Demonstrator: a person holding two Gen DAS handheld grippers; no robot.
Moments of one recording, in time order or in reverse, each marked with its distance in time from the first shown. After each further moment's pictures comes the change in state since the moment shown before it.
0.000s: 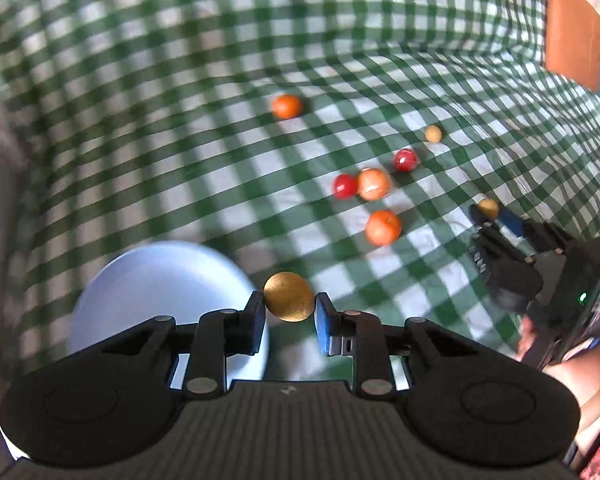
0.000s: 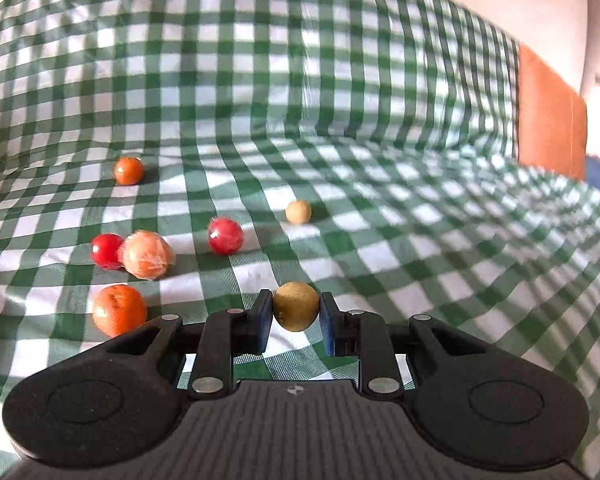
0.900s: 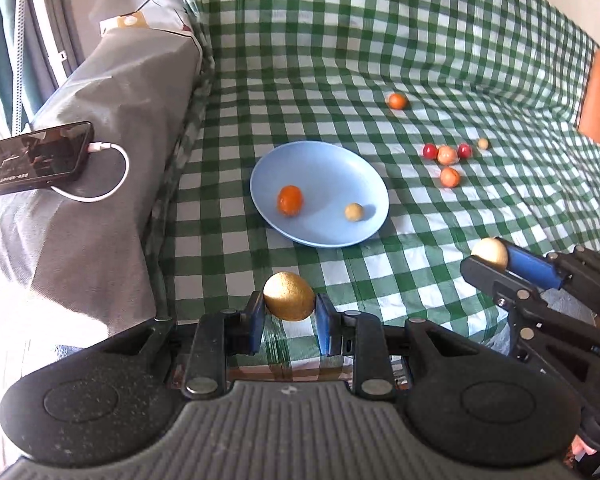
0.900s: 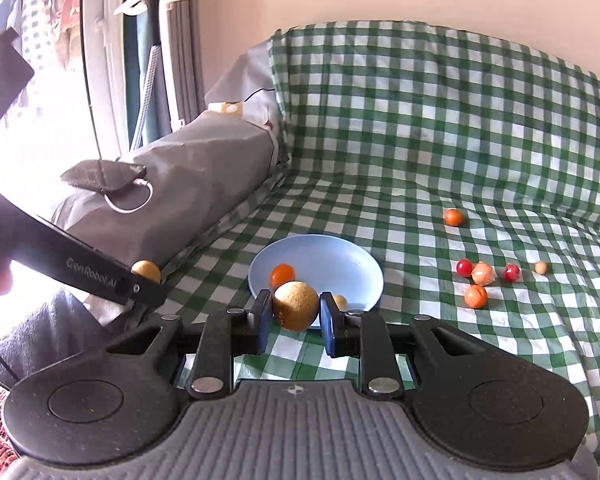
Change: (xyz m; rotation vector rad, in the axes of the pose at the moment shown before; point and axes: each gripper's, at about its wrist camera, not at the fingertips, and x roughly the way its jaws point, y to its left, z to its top) left arm -0.170 0.109 -0.179 -0.255 -0.050 0.069; right arm -0.325 0.106 0.021 -0.231 0.006 0.660
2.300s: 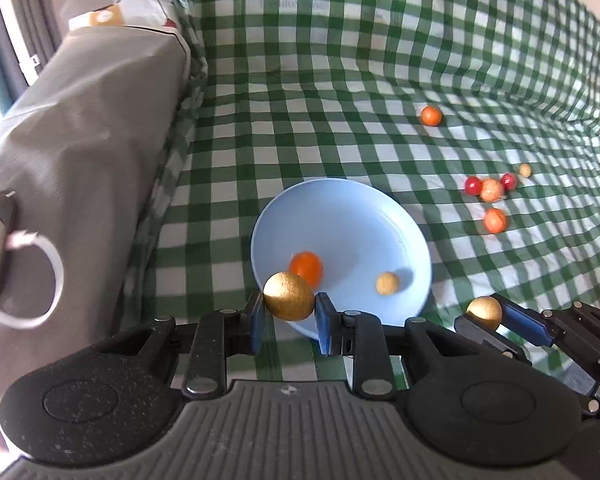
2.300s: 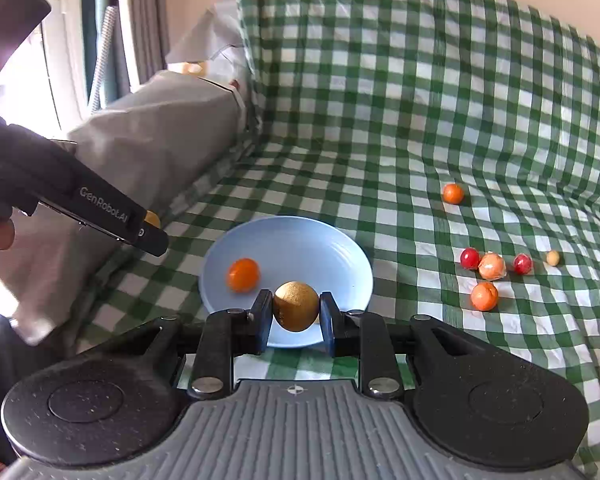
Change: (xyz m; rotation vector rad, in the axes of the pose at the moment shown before) left arm 0.117 0.004 0.093 0.002 0.044 0.028; right arm 0.114 -0.030 0.014 0.027 0.119 -0.056
